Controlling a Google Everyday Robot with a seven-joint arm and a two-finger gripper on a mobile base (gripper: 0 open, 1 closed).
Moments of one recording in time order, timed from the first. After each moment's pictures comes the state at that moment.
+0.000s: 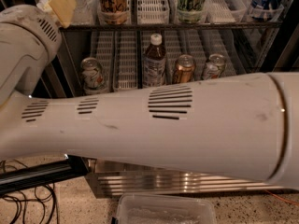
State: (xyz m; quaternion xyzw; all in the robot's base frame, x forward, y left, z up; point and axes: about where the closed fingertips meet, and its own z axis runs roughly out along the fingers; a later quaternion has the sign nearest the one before) arm 0.549 0.187 1.083 -0.13 0.67 -0.11 0.72
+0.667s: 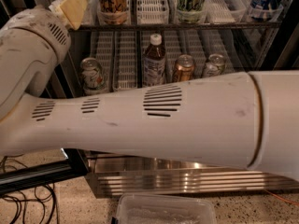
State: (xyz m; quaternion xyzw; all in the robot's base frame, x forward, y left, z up) arm 0.563 0.167 1.079 -0.09 0.66 -0.14 0.74
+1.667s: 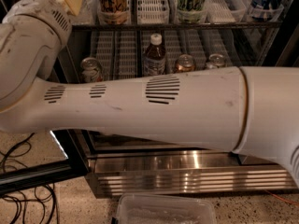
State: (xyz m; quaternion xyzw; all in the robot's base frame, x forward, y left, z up) arm 0.592 0.176 1.096 -0.10 0.63 -0.12 0.76
